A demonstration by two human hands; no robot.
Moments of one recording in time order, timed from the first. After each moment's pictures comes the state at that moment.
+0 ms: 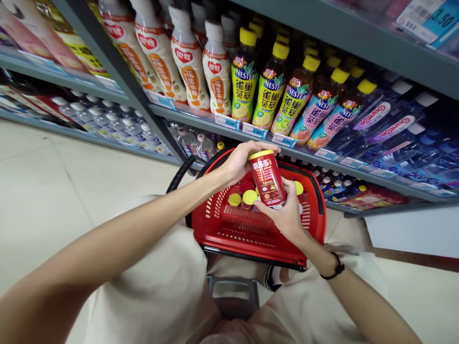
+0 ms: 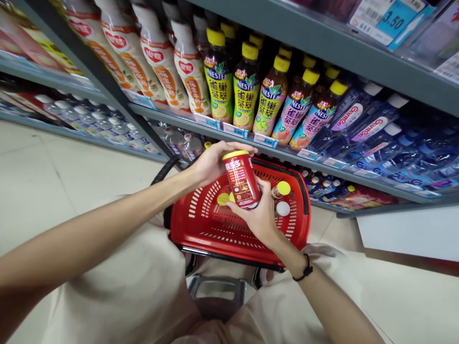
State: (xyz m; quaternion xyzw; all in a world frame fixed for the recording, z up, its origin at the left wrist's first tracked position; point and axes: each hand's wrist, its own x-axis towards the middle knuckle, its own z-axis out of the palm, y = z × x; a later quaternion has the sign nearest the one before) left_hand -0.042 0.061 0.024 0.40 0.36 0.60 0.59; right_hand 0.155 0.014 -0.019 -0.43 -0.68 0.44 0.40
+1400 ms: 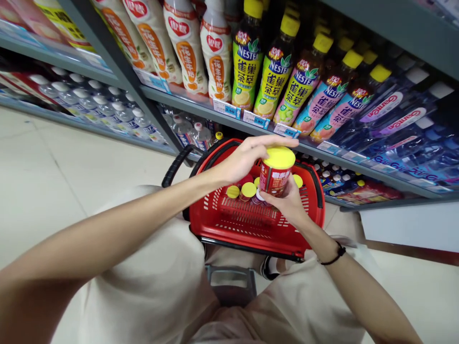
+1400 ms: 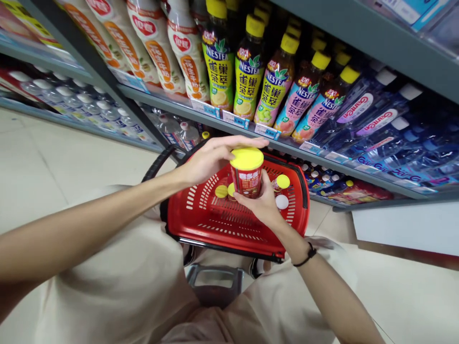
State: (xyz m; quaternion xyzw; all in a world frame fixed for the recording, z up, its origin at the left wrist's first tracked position) left_hand -0.041 0.037 0.043 0.61 0.28 0.55 0.49; right_hand 0.153 0.033 -0.024 -0.39 -0.61 0.58 0.38
